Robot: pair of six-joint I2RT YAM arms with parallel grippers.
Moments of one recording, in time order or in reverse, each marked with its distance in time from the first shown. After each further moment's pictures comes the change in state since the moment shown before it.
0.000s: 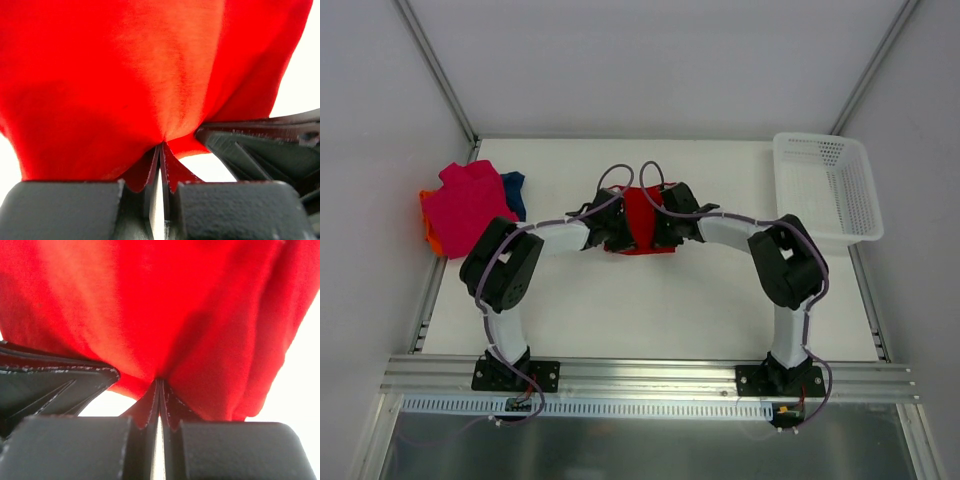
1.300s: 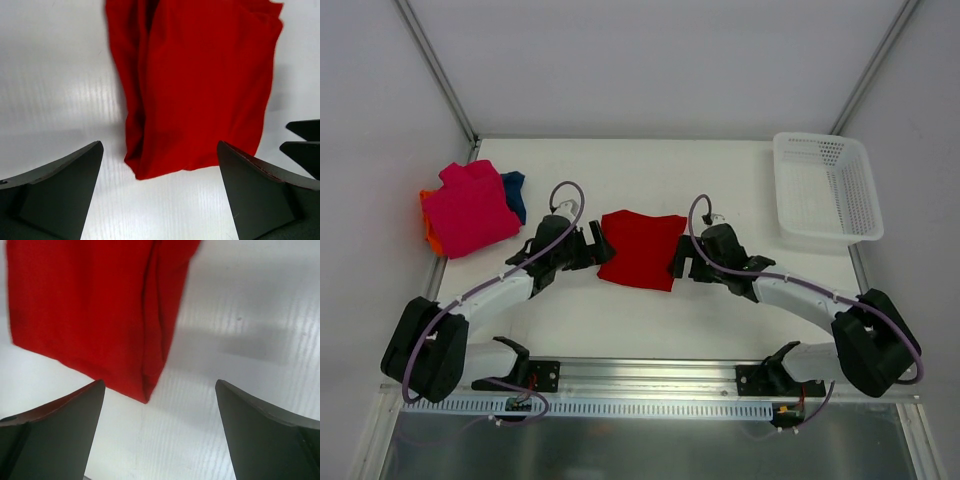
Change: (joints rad) left arm 0.079 -0.660 -0.524 0.094 -0.061 0.128; right arm 0.074 -0.663 -0.626 0.102 0.194 0.136
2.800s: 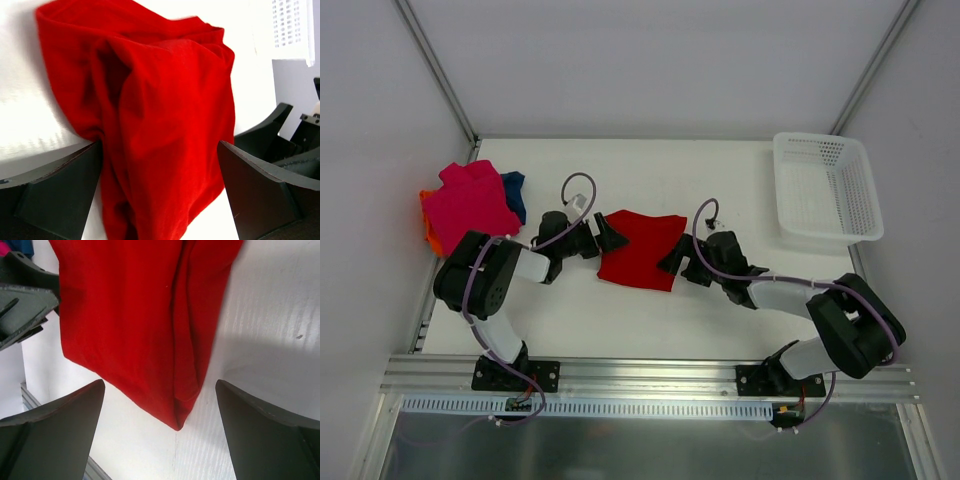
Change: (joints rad) left arm 0.158 0.517 -0.014 0.745 0.454 -0.084; right arm -0.056 0.105 -0.164 0.476 -0.202 0.208
